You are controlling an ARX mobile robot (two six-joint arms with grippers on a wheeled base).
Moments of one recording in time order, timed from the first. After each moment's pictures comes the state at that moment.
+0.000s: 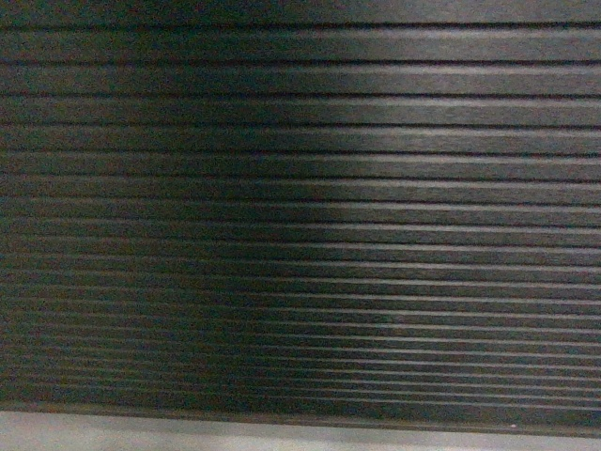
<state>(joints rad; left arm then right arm) 0.00 0.01 0.01 0.00 0.00 0.00 0.00 0.01 0.01 0.00 0.00 0.00</state>
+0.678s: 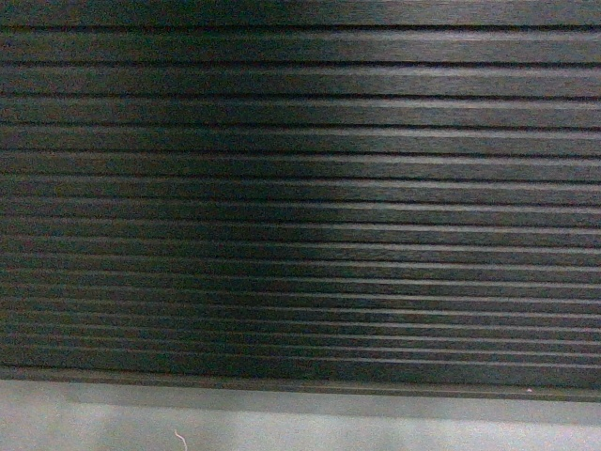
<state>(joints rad) 0.00 0.01 0.01 0.00 0.00 0.00 0.00 0.01 0.01 0.00 0.00 0.00</state>
